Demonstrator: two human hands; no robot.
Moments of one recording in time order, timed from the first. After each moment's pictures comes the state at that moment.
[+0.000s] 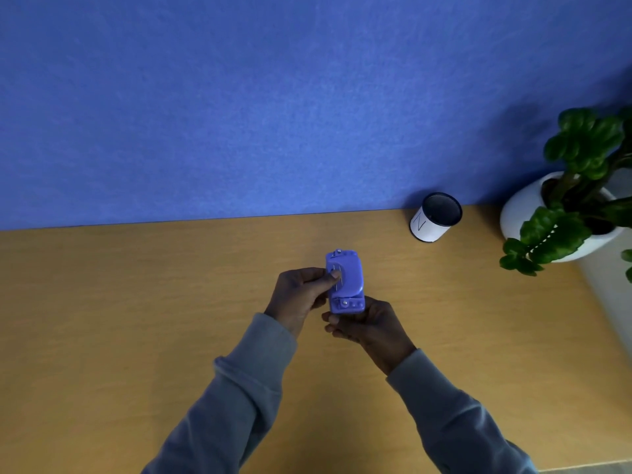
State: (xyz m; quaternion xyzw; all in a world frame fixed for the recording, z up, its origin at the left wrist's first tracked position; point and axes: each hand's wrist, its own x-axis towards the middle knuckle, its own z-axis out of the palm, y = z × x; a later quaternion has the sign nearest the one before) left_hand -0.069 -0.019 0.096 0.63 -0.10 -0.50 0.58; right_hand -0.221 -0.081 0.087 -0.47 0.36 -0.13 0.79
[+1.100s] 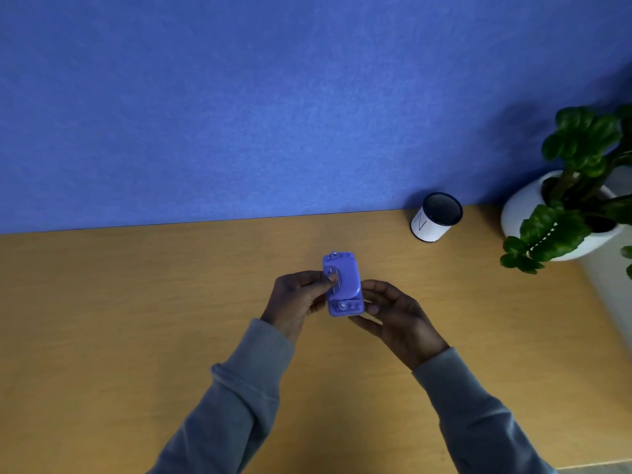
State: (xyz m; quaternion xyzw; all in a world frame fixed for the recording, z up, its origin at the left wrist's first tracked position) left_hand -0.071 -0.009 0.103 0.61 -0.08 -0.52 0.60; right_hand -0.249 -0.111 0.079 -0.39 0.29 -0.16 0.86
